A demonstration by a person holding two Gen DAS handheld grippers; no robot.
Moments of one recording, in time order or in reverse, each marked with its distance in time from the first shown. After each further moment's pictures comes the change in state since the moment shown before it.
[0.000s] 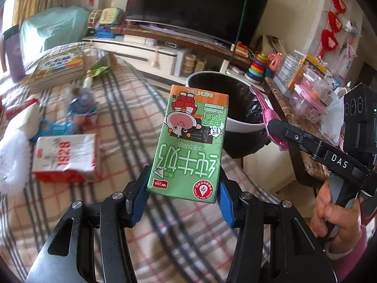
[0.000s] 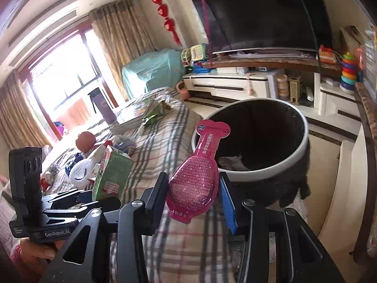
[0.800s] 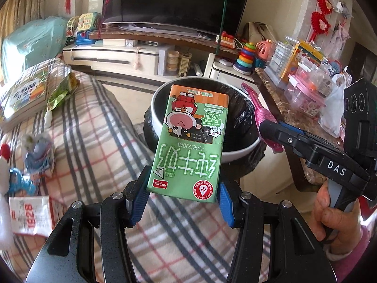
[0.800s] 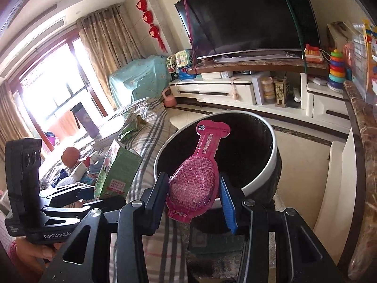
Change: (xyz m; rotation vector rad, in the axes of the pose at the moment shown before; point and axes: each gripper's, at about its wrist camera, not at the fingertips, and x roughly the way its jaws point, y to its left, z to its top) left arm 0.047 -0.044 0.052 0.104 0.037 -0.019; right arm 0.010 -0.049 0.029 0.036 -0.023 -0.048
